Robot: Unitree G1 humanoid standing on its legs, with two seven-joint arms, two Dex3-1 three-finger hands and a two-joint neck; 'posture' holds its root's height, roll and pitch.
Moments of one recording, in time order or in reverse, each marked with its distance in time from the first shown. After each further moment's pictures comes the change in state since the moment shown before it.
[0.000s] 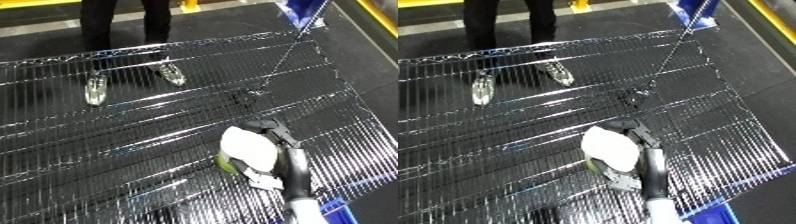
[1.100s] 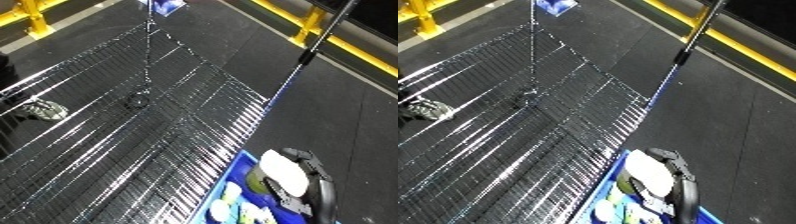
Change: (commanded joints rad) left arm 0.085 -0.087 -0.002 0.052 0.012 -0.069 -0.058; right arm 0.510 0.002 -0.308 -0.074 0.147 -0.176 -0.023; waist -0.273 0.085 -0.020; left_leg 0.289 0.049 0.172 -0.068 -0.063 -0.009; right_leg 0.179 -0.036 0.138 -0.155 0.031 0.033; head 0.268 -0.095
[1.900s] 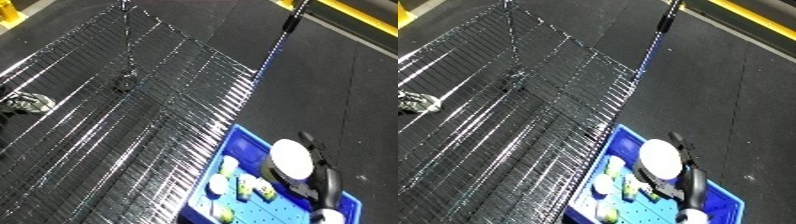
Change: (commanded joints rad) left arm -0.004 -0.033 -0.024 0.040 -0.022 -0.029 0.003; right arm 0.030 -0.012 -0.056 0.157 0.093 -0.040 0.035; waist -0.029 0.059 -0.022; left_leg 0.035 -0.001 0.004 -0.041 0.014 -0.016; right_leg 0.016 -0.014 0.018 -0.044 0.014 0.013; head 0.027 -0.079
